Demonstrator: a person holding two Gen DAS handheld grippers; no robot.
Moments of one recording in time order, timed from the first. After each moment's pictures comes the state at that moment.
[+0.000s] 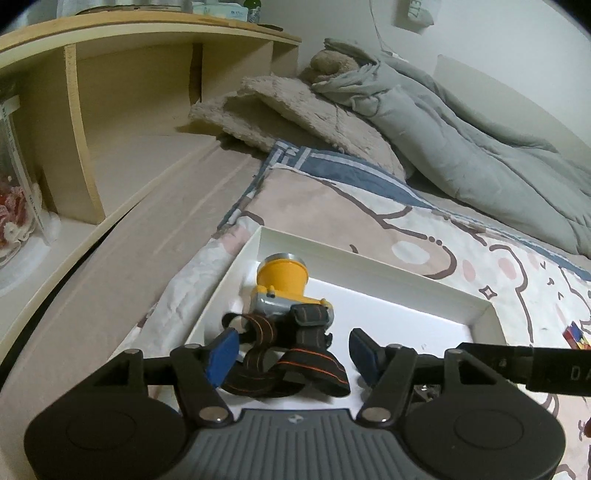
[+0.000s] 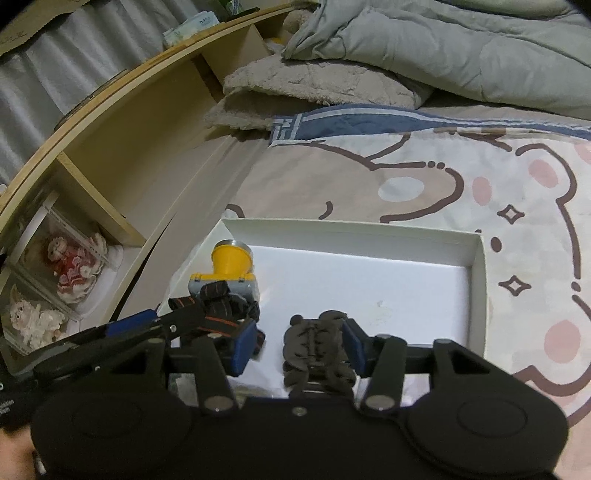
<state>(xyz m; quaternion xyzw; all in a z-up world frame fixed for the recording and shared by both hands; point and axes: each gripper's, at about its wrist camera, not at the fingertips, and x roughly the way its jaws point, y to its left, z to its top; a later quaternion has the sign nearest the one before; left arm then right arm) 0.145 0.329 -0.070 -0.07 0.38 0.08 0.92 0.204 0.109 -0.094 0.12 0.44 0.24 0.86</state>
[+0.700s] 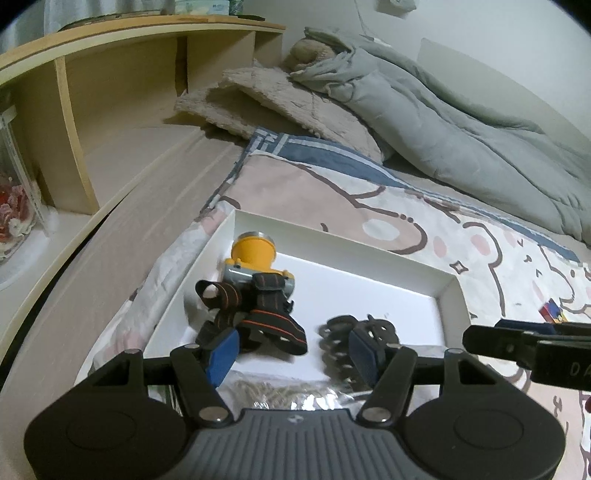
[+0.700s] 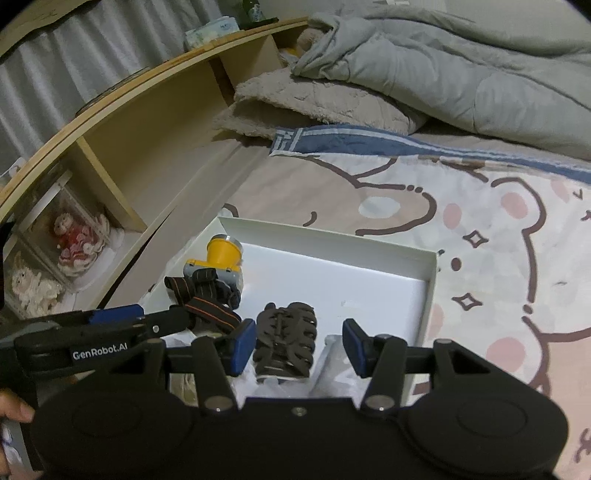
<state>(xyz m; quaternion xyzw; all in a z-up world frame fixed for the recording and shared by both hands) 0.119 0.294 -0.048 -0.06 0.40 0.06 0.91 0.178 0.069 -0.069 0.06 0.41 0.25 0.87</state>
